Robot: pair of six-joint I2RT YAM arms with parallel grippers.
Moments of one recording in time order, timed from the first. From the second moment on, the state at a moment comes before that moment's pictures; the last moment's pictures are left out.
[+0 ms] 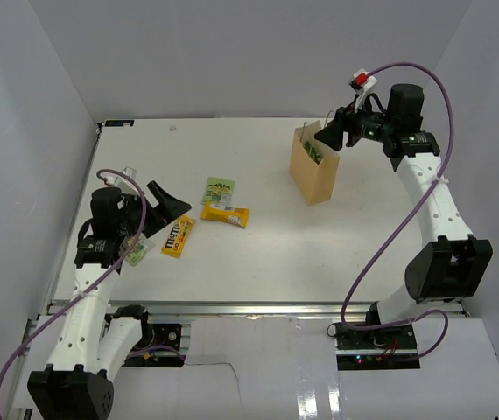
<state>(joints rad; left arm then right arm) -0.02 0.80 0.77 -0.47 0.46 -0.67 0.08 1.55 1.56 -0.37 -0.81 -0.14</state>
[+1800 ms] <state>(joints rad) -0.44 1.80 1.12 -0.35 -0.17 -1.31 0.08 1.05 1.09 -0.68 -0.84 -0.47</state>
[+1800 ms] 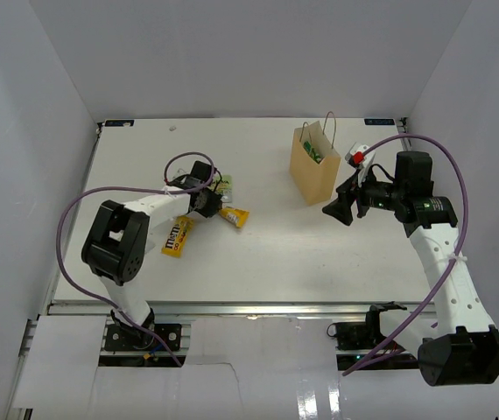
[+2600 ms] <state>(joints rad) -0.68 1.75 1.71 0.13 0.15 -0.80 0.02 1.04 1.15 -0.66 -0.74 -0.40</state>
